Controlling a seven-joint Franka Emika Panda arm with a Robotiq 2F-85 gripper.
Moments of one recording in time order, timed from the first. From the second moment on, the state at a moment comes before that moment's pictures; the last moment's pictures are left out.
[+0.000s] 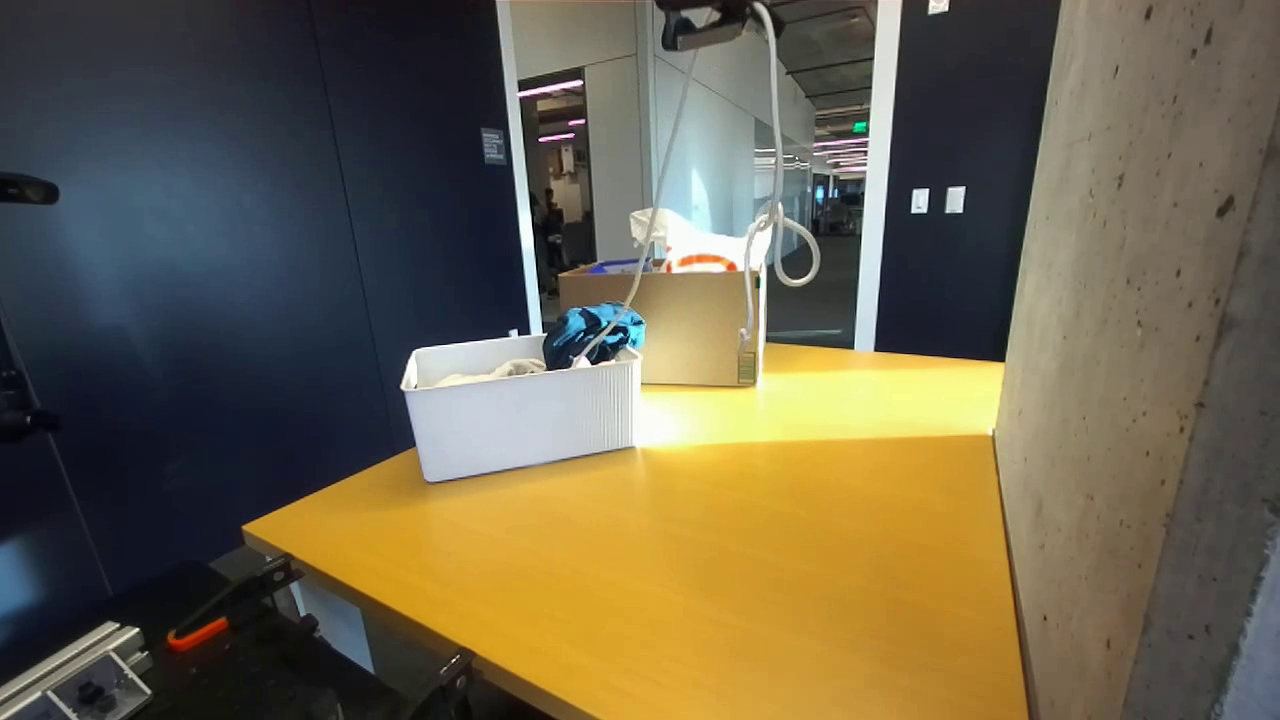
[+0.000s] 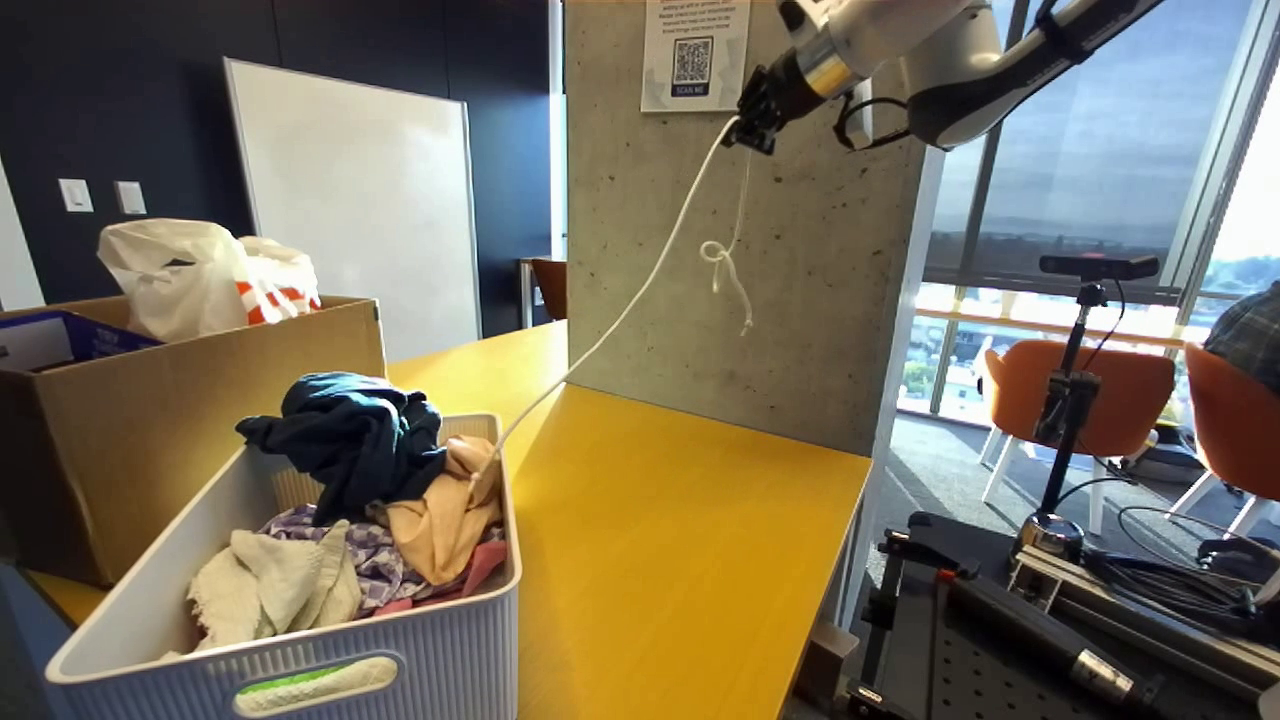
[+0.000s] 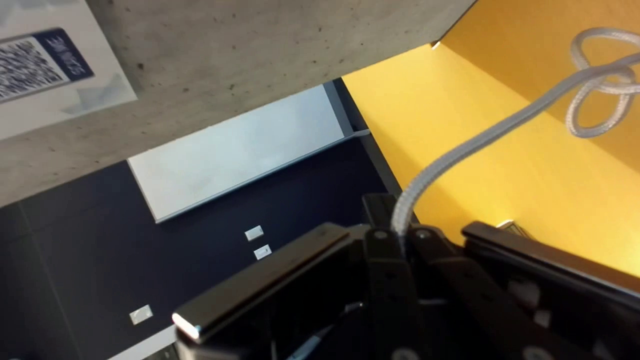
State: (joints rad) arm 0.41 -0.01 -0.88 -1.98 -1.58 3.19 0.28
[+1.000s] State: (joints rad) arm 0.39 0.08 -0.93 -2.10 -1.57 3.31 0.33
